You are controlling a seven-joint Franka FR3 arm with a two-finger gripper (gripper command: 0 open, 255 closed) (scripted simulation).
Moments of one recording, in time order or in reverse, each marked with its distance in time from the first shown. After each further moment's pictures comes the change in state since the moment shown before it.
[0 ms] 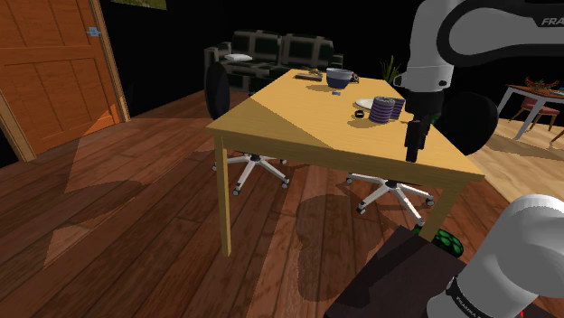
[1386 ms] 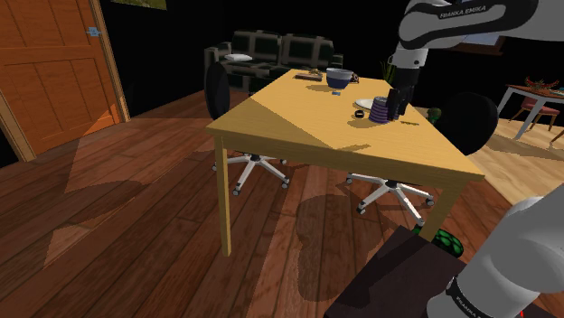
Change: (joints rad) arm -0.108 0.513 -0.293 0.448 -0.077 0.207 -0.249
